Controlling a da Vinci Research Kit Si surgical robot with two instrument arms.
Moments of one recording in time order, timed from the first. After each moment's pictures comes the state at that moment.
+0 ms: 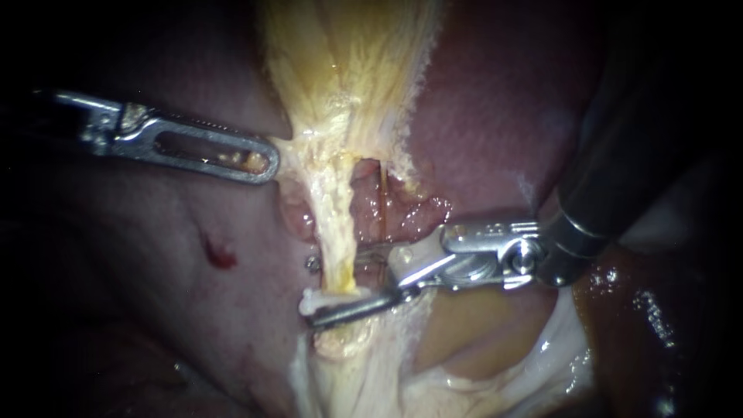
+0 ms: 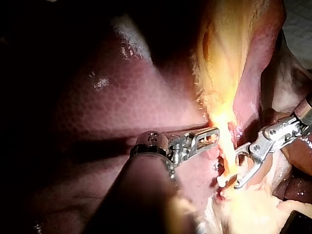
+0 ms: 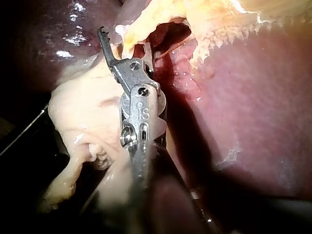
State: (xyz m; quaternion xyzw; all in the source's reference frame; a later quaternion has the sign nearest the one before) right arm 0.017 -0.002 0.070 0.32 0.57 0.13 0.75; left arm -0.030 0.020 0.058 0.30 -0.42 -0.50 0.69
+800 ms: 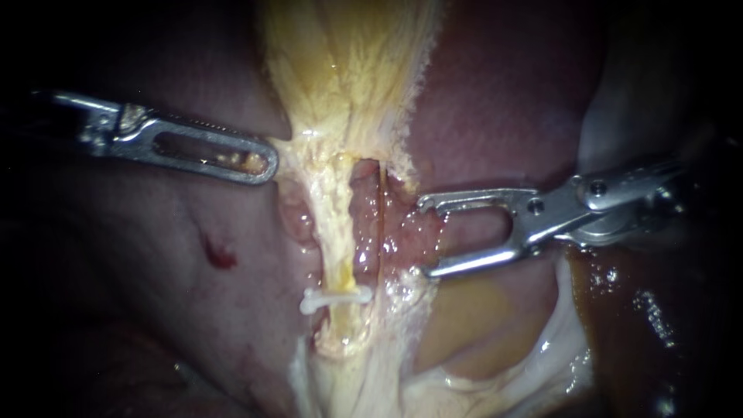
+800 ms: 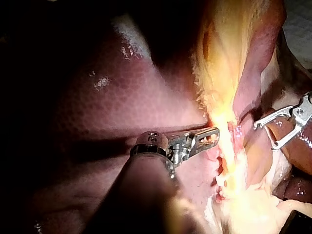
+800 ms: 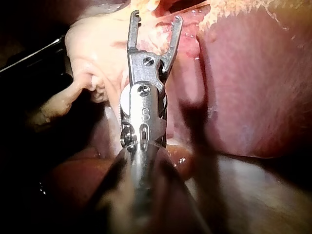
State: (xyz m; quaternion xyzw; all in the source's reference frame) right arm 0.005 0.004 0.063 0.25 0.59 0.11 0.76; left arm -0.030 0.020 0.058 0.30 -0.42 -0.50 0.69
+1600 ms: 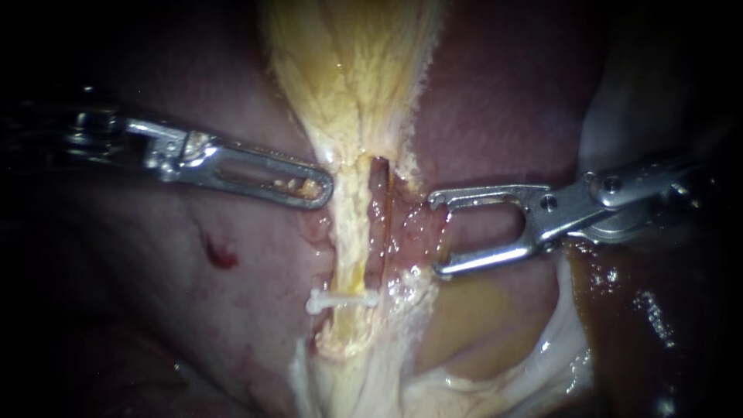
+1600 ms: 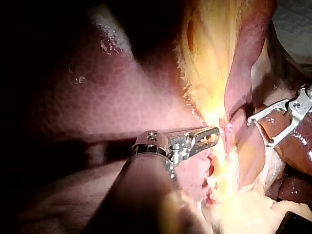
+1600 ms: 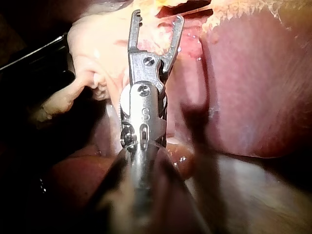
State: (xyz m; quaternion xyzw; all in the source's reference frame) right arm 0.004 0.004 0.062 0.25 0.59 0.11 0.76; left arm -0.036 0.019 0.063 0.30 -0.42 -0.49 0.70
